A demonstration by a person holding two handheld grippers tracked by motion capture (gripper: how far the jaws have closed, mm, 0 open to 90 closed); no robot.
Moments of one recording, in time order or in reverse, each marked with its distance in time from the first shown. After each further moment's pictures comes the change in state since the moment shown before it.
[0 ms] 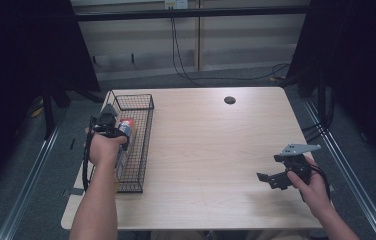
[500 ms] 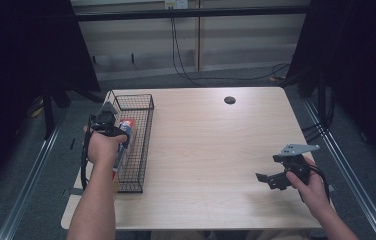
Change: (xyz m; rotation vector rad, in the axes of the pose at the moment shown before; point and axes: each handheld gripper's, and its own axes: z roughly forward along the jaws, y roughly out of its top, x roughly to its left) left arm -0.001 0.000 -0.013 -0.035 -0.014 0.036; right arm 0.002 0.000 0.002 -0.003 0.001 -0.008
